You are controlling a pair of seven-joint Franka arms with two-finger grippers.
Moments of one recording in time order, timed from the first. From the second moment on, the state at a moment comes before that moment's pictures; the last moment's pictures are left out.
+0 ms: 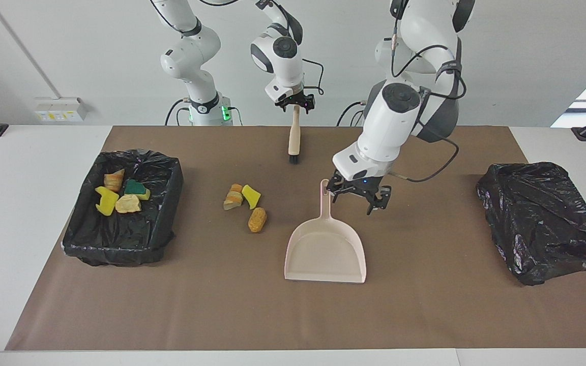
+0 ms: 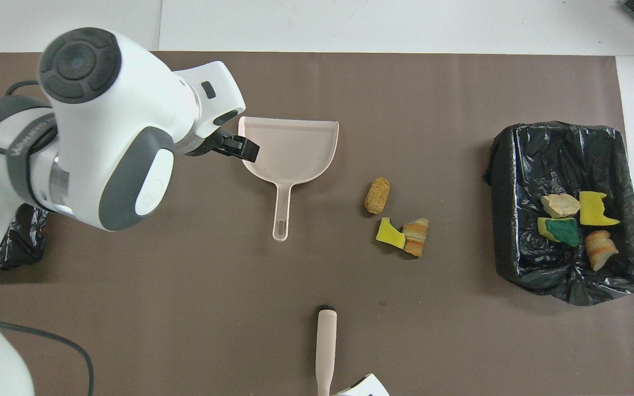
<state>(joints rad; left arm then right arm) -0.37 0.38 -0.14 -1.56 -0.03 2.07 -0.09 0.98 -0.25 0.08 -2.61 0.43 2.28 0.95</state>
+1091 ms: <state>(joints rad) -0.46 0.39 -0.15 -1.77 -0.03 2.24 -0.25 0.86 -0.29 0.06 -2.52 0.24 2.04 0.98</state>
